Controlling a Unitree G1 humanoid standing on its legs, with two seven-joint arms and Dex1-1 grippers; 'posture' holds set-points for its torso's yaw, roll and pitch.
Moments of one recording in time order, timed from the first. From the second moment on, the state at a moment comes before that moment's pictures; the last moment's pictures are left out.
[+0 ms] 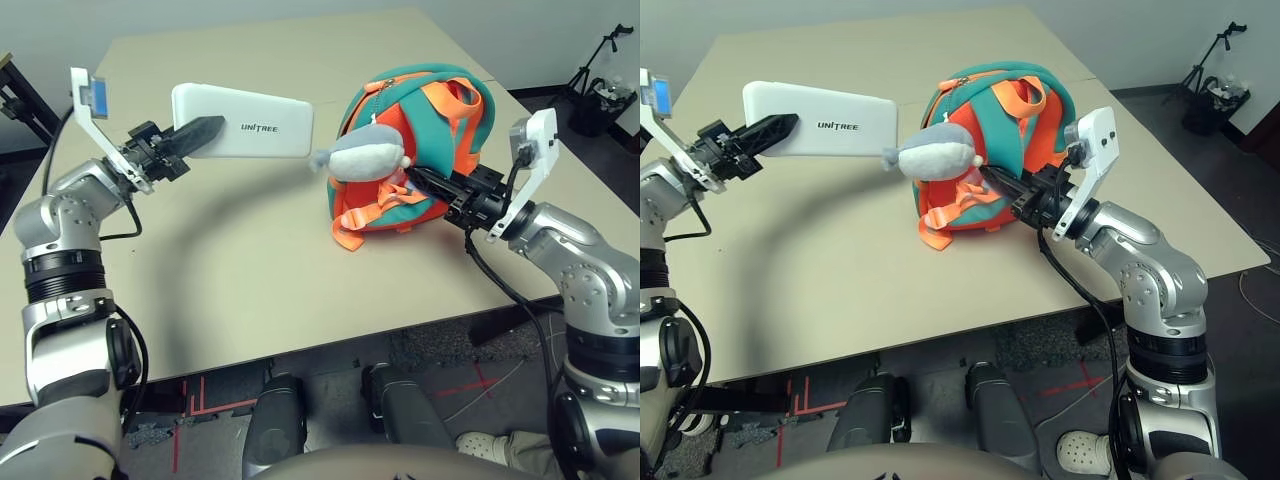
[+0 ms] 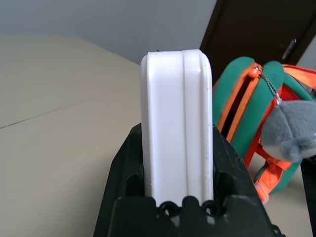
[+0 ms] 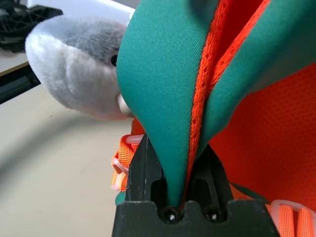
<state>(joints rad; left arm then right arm) -0.72 0.74 0.33 0.34 -0.66 0.70 -1.05 -0.35 -0.44 -0.15 -0.35 0.65 0.73 0.60</state>
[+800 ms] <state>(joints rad) -0.85 0.74 0.13 0.23 -0.64 0.73 -1.18 -0.32 -0.44 -0.12 -0.32 0.62 0.67 0.61</state>
